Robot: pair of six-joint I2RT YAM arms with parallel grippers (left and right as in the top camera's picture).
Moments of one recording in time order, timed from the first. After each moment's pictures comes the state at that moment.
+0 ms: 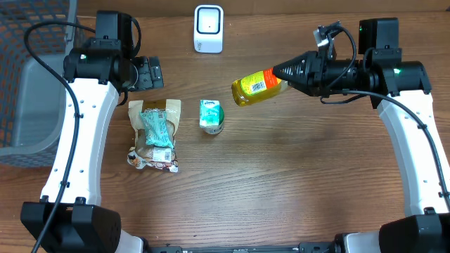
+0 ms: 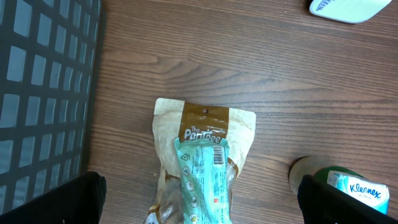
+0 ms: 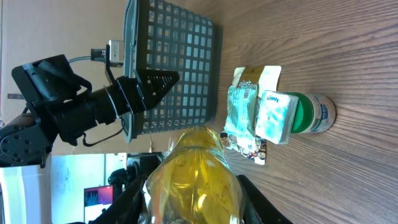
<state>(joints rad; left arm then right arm) -0.07 1.69 1.71 -1.13 -0.12 -0.25 0.05 1.58 1.54 -0.89 -1.06 0.45</state>
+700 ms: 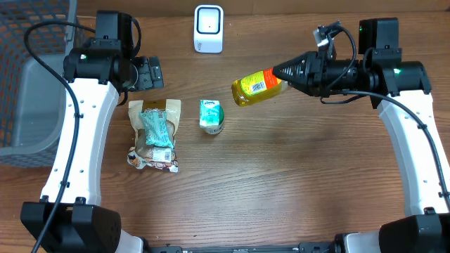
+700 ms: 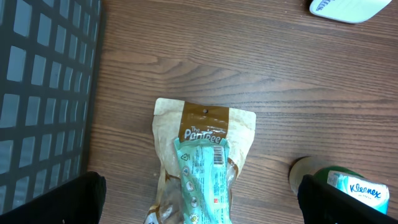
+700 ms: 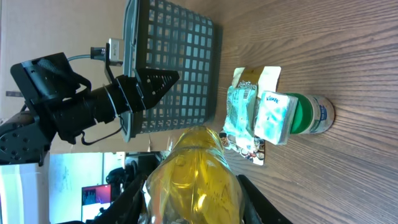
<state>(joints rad) -0.07 1.69 1.71 -1.13 -0.12 -0.25 0.05 1.58 1.54 -0.89 -1.06 0.44</state>
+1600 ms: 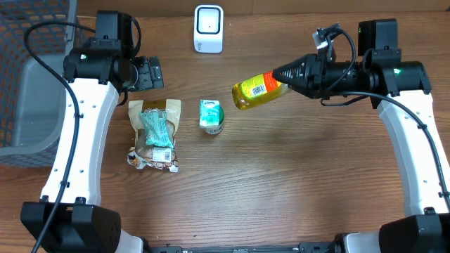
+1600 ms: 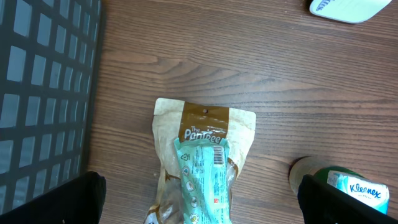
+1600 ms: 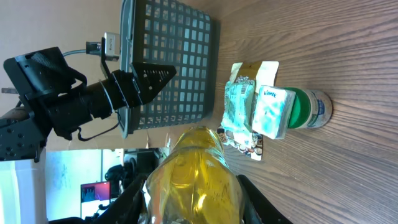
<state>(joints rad) -0.07 1.69 1.71 -1.13 -0.12 -0.25 0.05 1.58 1.54 -0.93 -1.06 0.41</state>
